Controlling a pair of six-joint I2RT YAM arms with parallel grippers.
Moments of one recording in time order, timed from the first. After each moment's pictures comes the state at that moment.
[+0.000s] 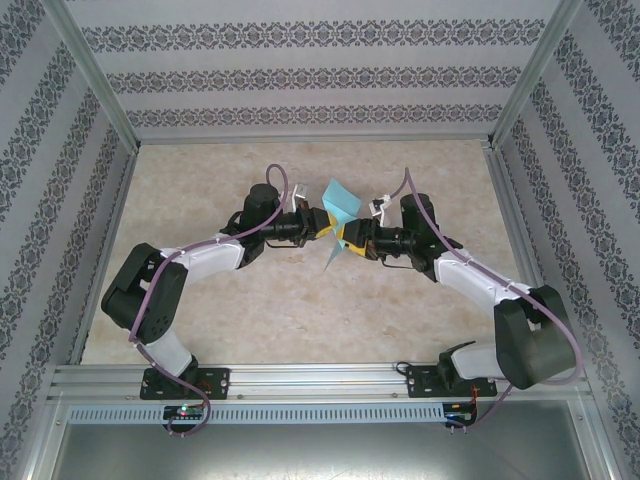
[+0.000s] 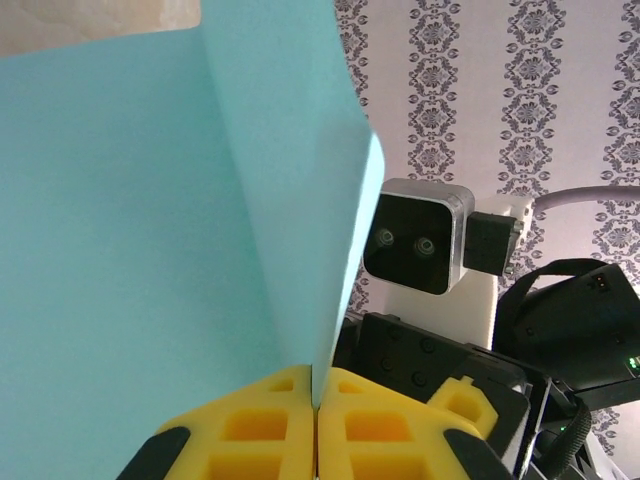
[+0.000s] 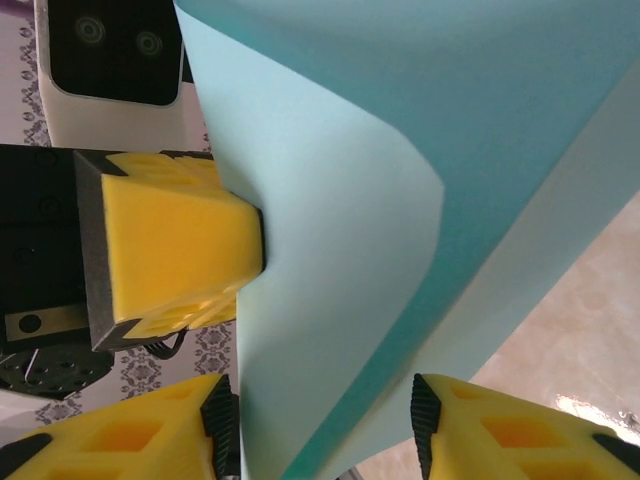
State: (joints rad) left arm -0.50 1.67 0.93 0.45 0.74 -1.24; right arm 0.34 1.35 0.71 0.09 -0.86 0.94
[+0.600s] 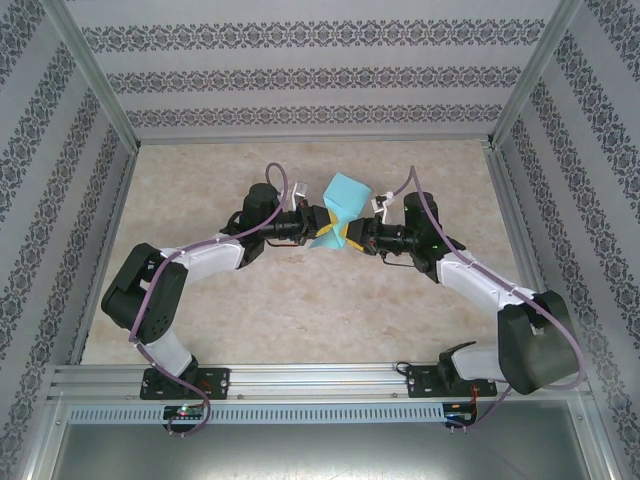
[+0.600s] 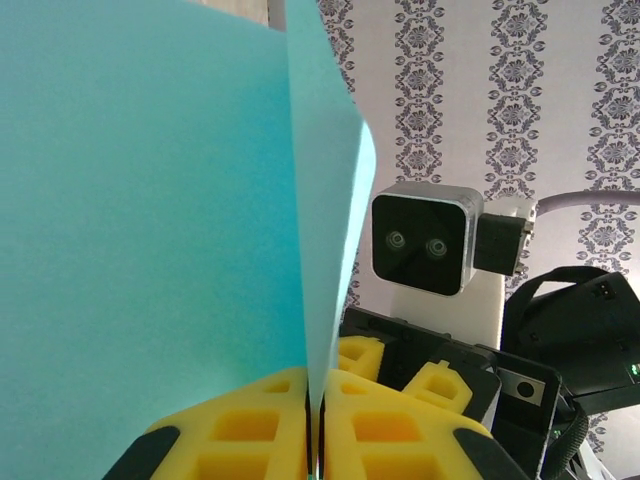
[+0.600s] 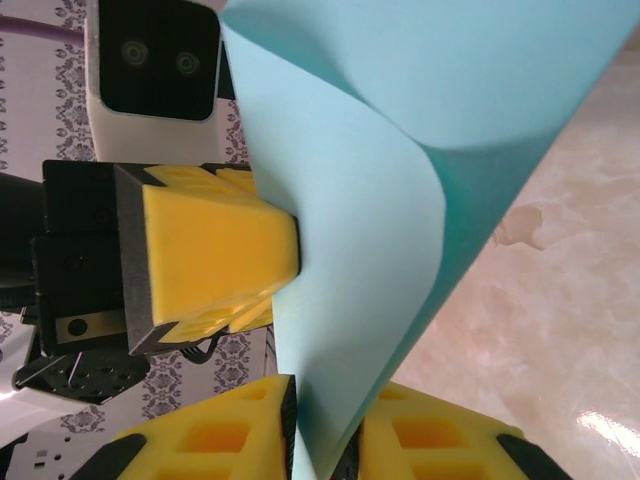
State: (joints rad) left arm -0.50 1.67 0.93 0.48 0.74 -1.26; right arm 0.34 1.32 0.71 0.12 -0.86 0.98
